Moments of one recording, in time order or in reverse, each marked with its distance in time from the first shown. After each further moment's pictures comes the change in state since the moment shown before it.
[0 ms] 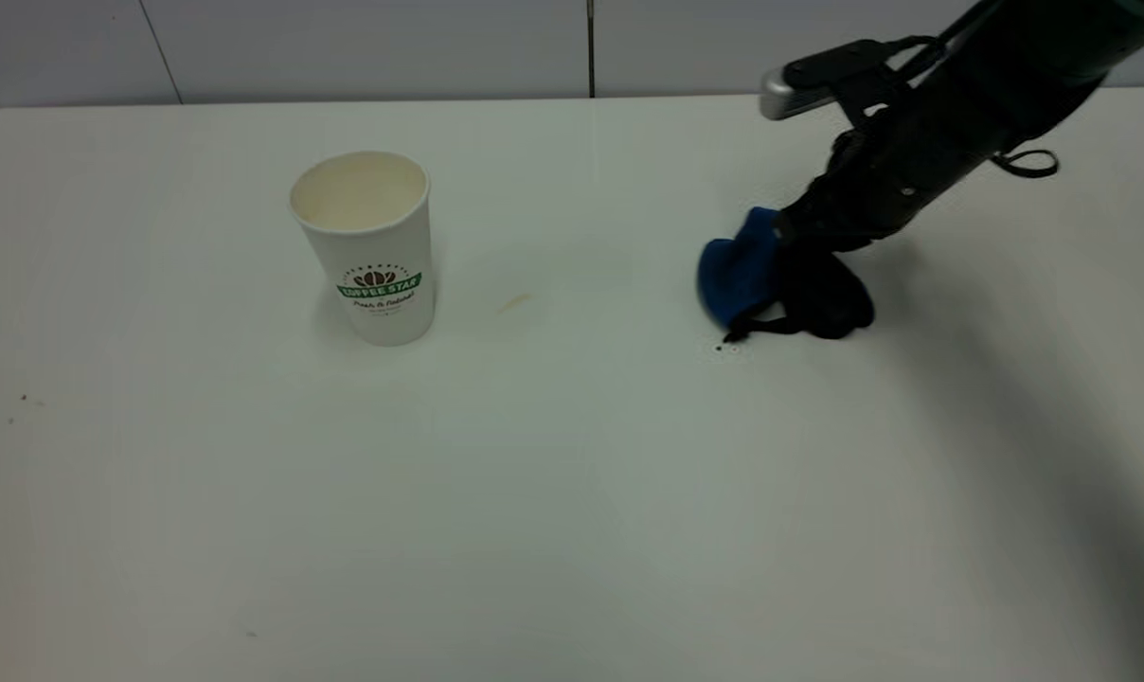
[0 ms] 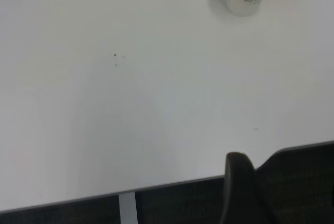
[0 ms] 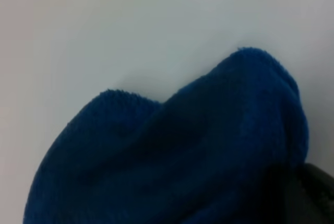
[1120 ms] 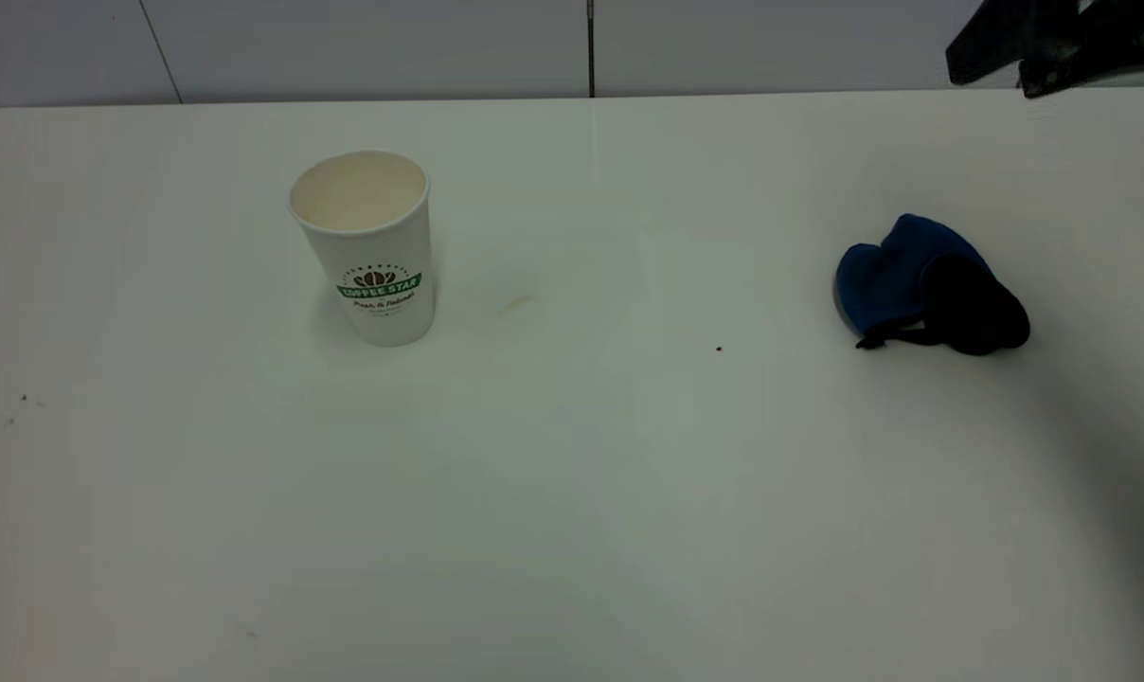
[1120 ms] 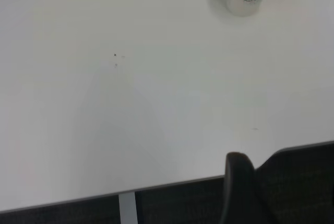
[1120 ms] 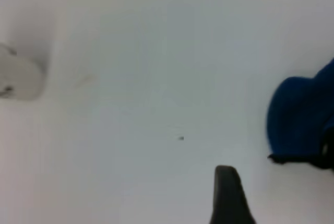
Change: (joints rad) left arm 0.000 0.000 0.000 0.000 0.000 0.000; right arm -0.137 -0.781 0.560 0.112 0.315 0.219
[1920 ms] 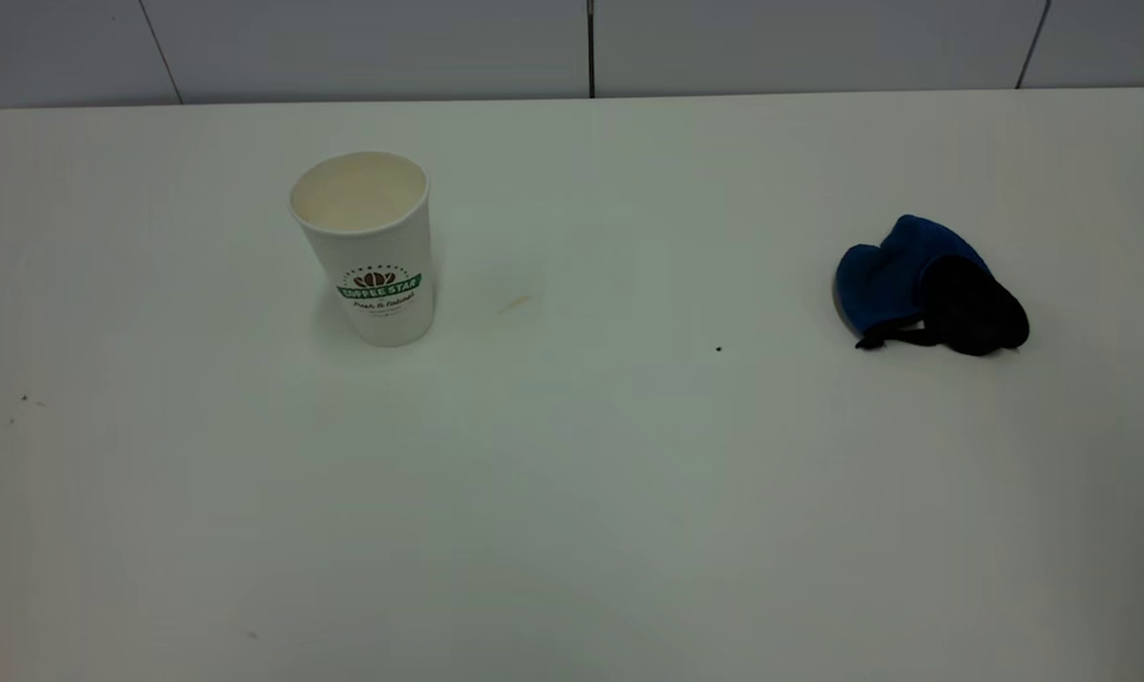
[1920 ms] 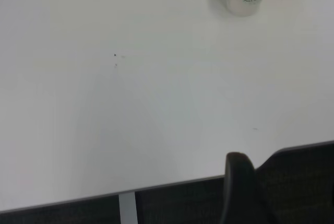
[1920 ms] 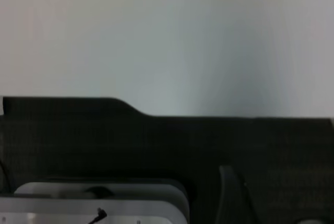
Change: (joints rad) left arm 0.000 0.000 0.000 0.000 0.000 0.001; right arm 0.000 -1.189 0.478 -0.923 0.641 0.924
